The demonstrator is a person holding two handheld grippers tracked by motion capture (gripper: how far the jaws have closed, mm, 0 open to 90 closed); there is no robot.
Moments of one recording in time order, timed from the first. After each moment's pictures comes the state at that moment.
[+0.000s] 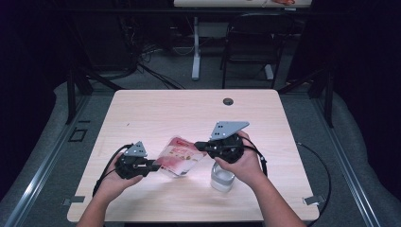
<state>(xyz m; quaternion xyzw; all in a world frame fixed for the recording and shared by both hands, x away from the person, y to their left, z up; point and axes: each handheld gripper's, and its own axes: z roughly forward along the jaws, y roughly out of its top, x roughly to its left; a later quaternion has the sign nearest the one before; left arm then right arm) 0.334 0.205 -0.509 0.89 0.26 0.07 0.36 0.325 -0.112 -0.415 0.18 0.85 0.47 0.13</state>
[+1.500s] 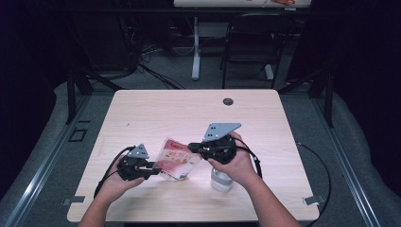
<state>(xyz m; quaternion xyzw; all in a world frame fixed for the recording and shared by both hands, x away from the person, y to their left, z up) 0.335 0.204 -0.520 0.90 0.27 0.06 0.34 0.329 -0.097 -0.423 0.17 0.85 0.48 0.12</state>
